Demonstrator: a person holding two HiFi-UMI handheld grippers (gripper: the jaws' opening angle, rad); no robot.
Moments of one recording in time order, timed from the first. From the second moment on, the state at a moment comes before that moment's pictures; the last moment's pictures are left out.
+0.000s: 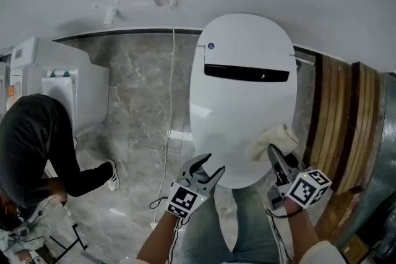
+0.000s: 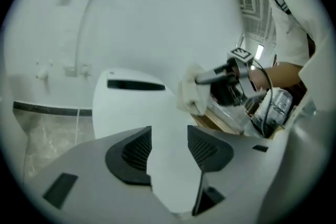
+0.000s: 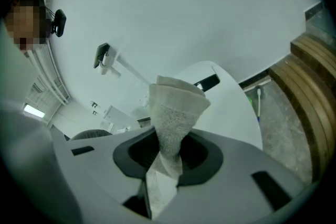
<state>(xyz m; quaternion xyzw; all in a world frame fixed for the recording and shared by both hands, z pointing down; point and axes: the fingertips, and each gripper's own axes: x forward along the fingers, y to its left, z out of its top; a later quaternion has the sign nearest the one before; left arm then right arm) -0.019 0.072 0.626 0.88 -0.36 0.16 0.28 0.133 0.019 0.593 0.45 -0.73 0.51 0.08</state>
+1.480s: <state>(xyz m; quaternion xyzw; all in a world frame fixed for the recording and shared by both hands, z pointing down) -0.084 -0.072 0.612 0.76 -0.58 0.10 0.25 0.120 -0.104 0.715 0.35 -0.69 0.54 0.32</state>
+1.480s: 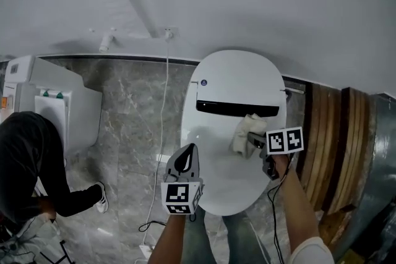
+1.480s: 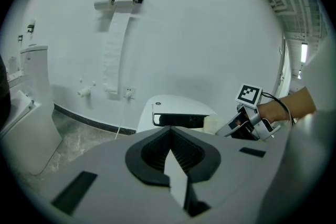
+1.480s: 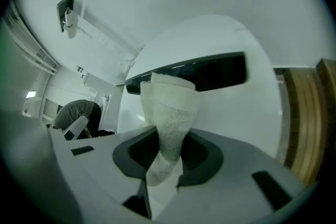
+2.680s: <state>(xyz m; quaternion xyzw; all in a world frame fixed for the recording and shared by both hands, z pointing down) -0.181 0.009 0.615 0.72 -0.63 0.11 0.26 -0.098 0.004 0.726 0.19 -0.74 0.51 0.41</state>
